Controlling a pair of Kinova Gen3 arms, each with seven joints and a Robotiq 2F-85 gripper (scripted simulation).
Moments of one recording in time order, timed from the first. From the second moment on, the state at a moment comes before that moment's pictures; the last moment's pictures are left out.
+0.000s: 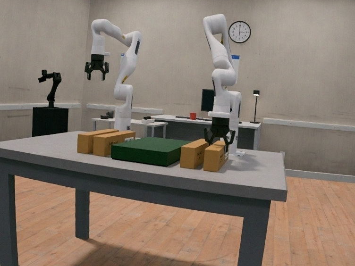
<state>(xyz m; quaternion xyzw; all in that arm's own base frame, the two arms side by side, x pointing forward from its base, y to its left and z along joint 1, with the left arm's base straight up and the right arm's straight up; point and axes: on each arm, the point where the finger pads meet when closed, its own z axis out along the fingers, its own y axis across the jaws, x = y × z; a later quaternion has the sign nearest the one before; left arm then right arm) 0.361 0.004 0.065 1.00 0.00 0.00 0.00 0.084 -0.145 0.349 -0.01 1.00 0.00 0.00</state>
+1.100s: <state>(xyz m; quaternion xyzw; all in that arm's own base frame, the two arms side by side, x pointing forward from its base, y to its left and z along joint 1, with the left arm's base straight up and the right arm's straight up) 0.361 0.004 0.088 1.00 0.00 0.00 0.00 0.084 -0.145 0.349 -0.01 1.00 0.00 0.00</state>
